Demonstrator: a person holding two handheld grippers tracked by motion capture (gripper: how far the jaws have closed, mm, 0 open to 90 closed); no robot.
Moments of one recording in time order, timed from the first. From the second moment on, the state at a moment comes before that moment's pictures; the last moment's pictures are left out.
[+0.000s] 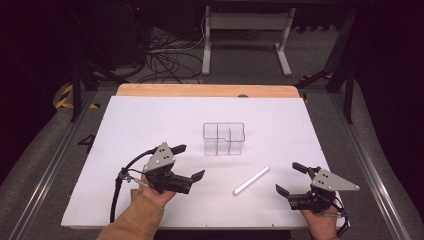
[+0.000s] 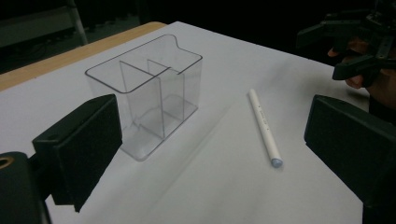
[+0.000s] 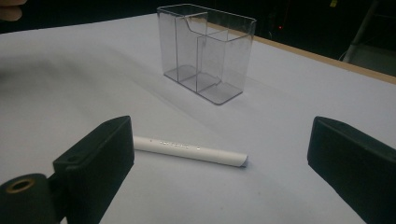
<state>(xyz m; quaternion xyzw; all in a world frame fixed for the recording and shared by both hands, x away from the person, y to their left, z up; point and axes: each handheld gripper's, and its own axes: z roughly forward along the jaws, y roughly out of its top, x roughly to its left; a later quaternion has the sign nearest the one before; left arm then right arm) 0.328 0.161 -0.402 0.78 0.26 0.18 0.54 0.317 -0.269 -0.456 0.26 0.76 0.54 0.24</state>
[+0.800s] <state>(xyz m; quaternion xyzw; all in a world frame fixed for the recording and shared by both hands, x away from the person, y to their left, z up) 0.336 0.111 -0.387 0.80 0.25 0.10 0.54 0.312 -0.271 -0.457 0.26 0.76 0.55 0.23</state>
